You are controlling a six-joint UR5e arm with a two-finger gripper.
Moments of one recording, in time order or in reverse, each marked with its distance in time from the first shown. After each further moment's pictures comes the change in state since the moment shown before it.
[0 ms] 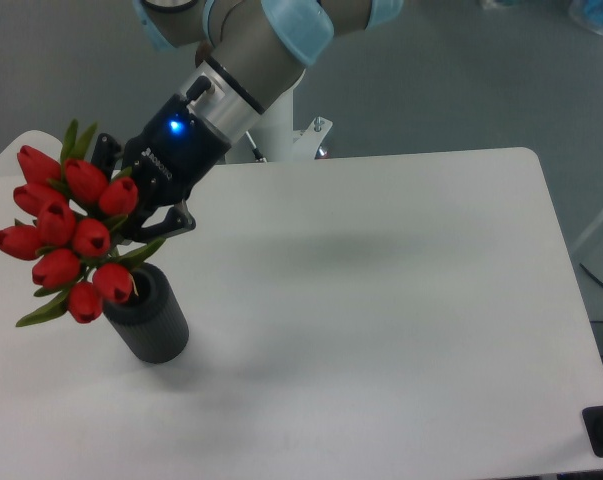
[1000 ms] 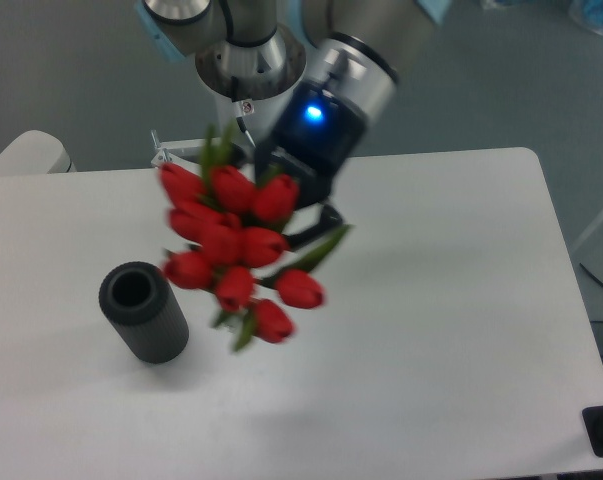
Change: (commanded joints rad) arm 0.253 -0.158 0.131 -0.005 0.000 0.144
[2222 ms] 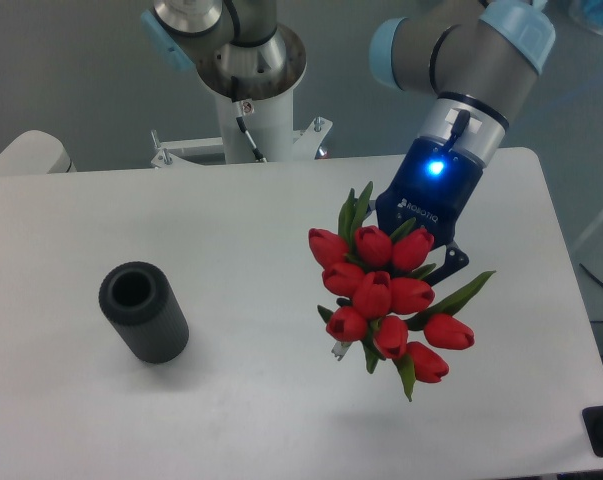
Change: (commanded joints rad) arm 0.058 -0.034 -0.009 0.000 0.012 0.058
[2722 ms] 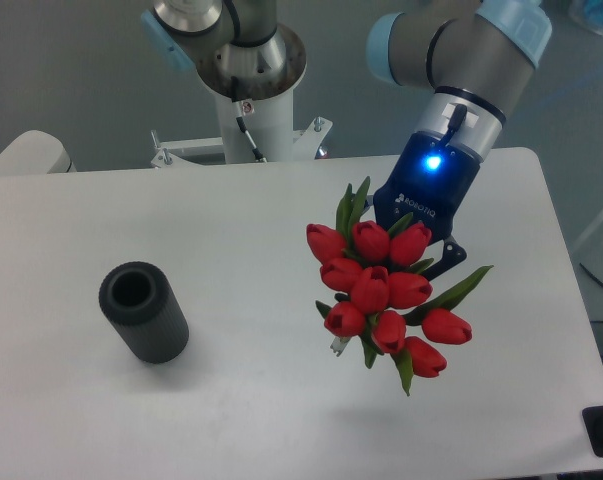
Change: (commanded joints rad) arm -0.003 -0.001 -0.008 0.003 0.002 0.008
